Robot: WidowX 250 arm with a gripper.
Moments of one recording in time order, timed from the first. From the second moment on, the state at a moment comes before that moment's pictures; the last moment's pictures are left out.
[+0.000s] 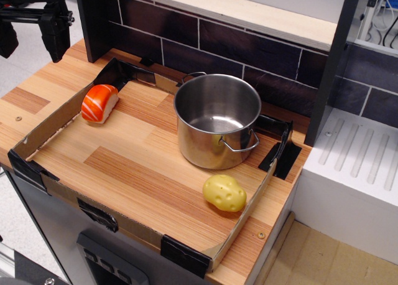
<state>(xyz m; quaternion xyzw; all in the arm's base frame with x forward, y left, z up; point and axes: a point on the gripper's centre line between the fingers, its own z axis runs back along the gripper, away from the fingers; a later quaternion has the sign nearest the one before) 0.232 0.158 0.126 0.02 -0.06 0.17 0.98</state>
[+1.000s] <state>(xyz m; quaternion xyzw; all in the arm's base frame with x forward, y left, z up) 0.249 0.062 0.157 -0.05 -0.04 0.20 0.98</state>
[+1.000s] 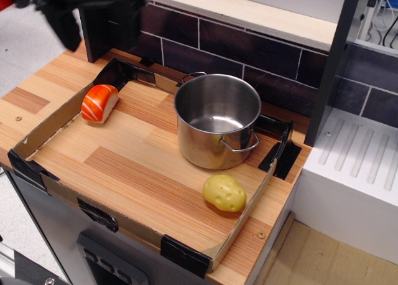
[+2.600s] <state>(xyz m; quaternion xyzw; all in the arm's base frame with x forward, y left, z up) 0.330 -0.052 0.069 -0.01 -0.02 0.18 0.98</state>
